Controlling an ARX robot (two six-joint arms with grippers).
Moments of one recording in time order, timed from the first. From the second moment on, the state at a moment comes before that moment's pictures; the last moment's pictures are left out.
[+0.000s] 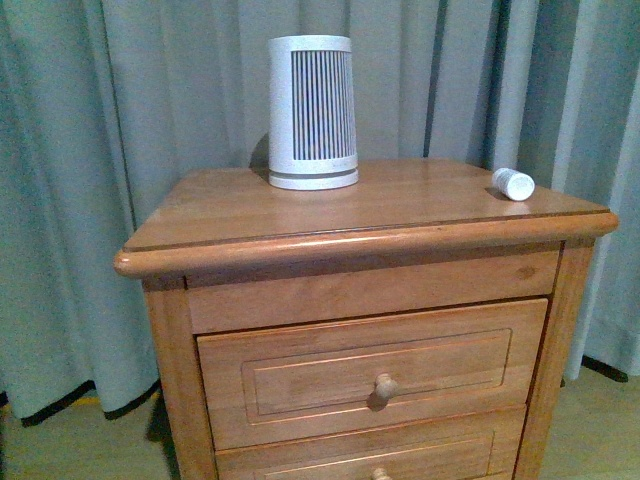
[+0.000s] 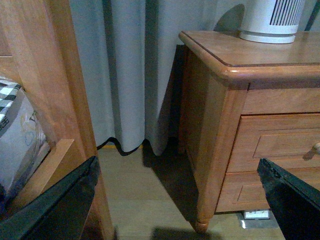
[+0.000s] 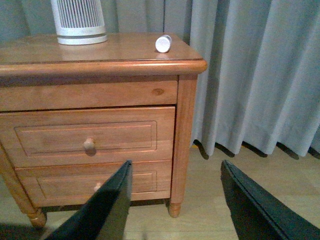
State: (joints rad) left arm 0.00 0.00 0.01 0.00 0.00 0.00; right arm 0.01 0.01 0.01 0.00 0.00 0.00
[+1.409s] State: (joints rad) left arm 0.00 0.00 0.01 0.00 0.00 0.00; right arm 0.00 0.01 0.01 0.00 0.00 0.00
